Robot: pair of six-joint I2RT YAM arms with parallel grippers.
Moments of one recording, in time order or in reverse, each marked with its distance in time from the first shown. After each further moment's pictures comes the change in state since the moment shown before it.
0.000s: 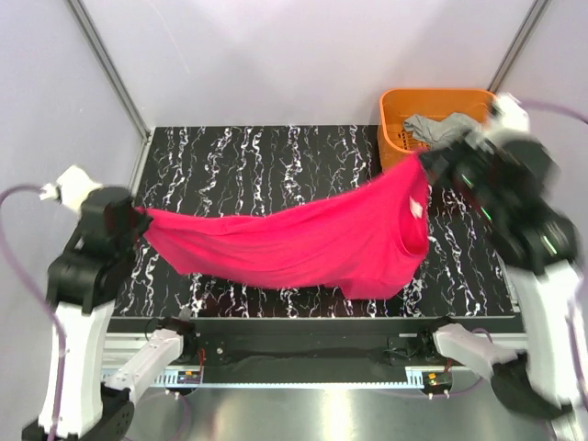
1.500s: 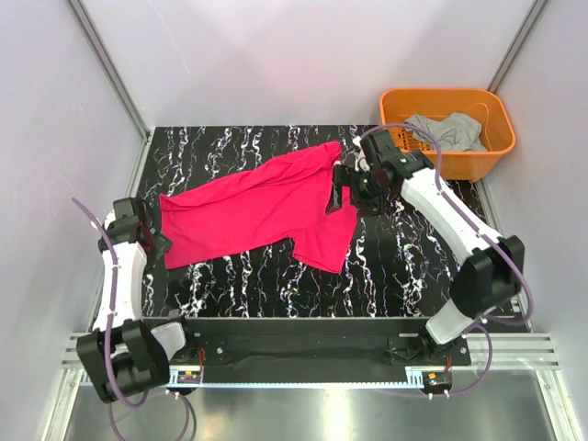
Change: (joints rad) left arm 0.500 0.278 -0.611 0.321 0.393 0.084; right arm 0.107 0.669 -0.142 -0.050 -0.344 -0.013
